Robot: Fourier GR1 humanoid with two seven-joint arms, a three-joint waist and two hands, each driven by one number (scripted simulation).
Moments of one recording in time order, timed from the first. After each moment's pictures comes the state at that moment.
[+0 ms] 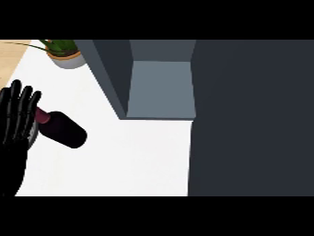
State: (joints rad) left arm 0.05 0.11 -0.02 -2.10 -0.03 -0.01 -0.02; right arm -0.02 -0.09 0.00 -2.10 -0.02 0.01 0.02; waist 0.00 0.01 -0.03
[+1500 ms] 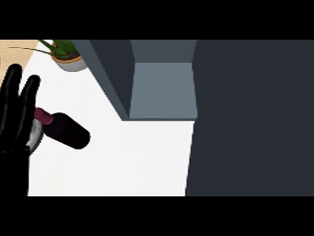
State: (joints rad) left arm -0.33 0.01 -0.30 -2.37 -0.37 0.50 0.82; right arm 0.10 -0.13 0.15 -2.38 -0.31 0.15 0.31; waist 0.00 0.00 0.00
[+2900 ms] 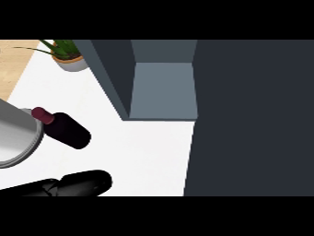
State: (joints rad) left arm -0.58 0.14 -0.19 -2.36 -0.46 0.41 1.08; right arm -0.01 -0.12 0.19 -2.40 -0.26 0.04 0.41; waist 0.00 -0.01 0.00
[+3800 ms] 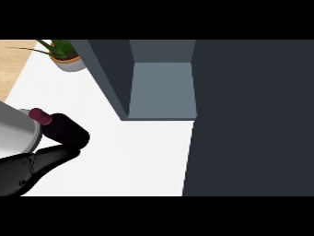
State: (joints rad) left arm -0.42 0.16 -0.06 -2.34 -0.34 0.36 0.96; right arm 0.01 -0.14 0.15 -2.41 -0.22 0.03 0.41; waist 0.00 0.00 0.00
